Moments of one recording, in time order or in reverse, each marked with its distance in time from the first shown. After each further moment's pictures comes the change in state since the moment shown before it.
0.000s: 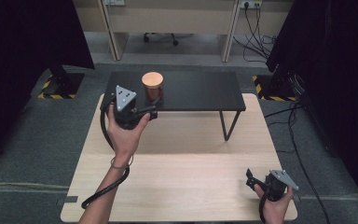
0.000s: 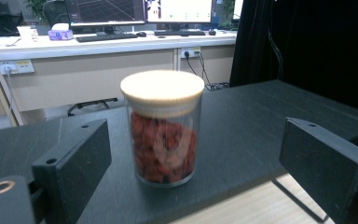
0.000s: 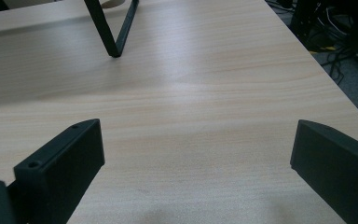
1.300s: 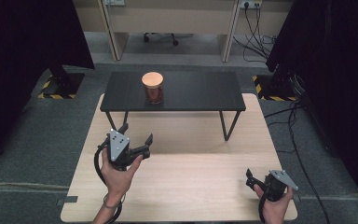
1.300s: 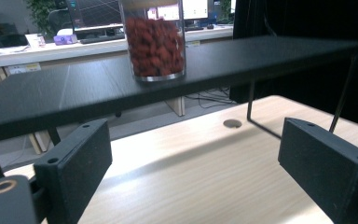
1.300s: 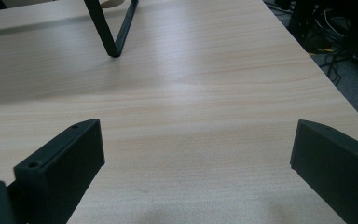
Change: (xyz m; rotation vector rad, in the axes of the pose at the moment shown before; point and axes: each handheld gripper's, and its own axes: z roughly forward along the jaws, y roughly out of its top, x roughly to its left) left arm -0.015 -0.103 -0.056 -0.034 0.017 0.083; right arm 0.002 0.000 0.000 -0.001 -0.006 -0.005
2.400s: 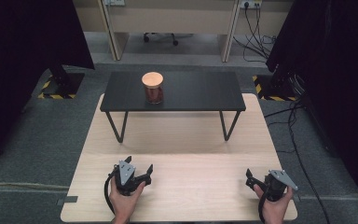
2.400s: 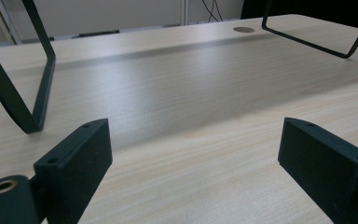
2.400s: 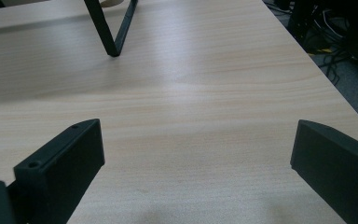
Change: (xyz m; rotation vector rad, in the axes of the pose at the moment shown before) left arm -0.008 -0.103 0.002 0.207 0.016 -0.101; right arm 0.001 0.000 0.000 0.001 -0.005 -0.005
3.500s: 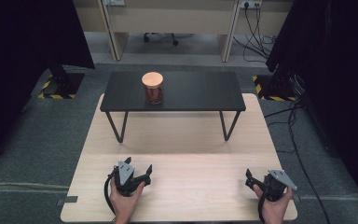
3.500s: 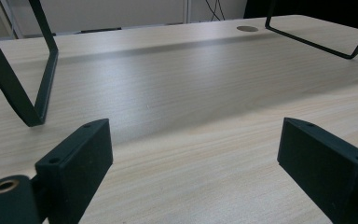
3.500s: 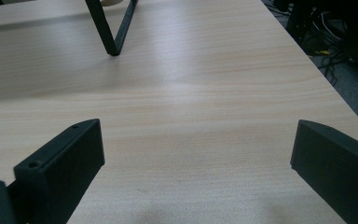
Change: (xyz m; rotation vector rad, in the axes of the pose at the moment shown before) left arm -0.001 -0.001 -0.001 -0.004 0.010 -0.014; right arm 0.002 0.000 0.000 -0.001 -0.005 -0.013
